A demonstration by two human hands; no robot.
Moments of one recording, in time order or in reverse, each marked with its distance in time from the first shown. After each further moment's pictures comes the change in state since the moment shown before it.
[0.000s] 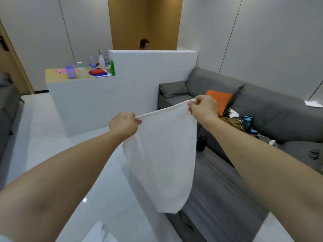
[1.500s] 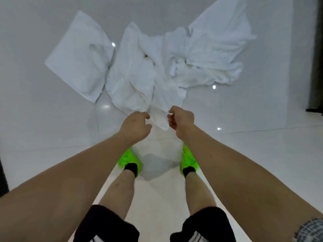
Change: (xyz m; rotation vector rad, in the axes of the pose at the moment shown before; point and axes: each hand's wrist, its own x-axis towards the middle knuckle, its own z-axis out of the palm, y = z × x) left_hand -0.799 -0.631 0.301 -0.286 -0.890 -0.717; right_hand -0.990 0.035 0.506 0.172 -0.836 1.445
